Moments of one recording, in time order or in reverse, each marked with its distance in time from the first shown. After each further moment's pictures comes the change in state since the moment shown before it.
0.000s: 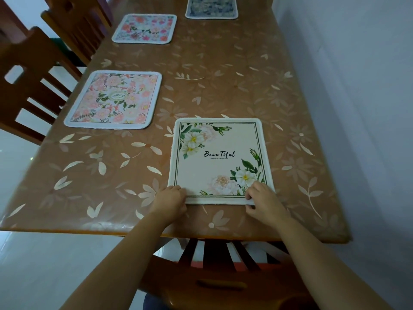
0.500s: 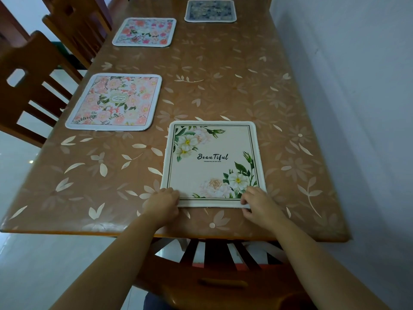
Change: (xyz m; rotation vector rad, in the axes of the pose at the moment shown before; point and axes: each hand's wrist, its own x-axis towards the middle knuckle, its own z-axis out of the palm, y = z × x) left_hand -0.010 -0.017 0.001 -0.065 -0.030 -0.018; right_hand -0.004 -0.009 0.004 0.001 -0.033 -0.060
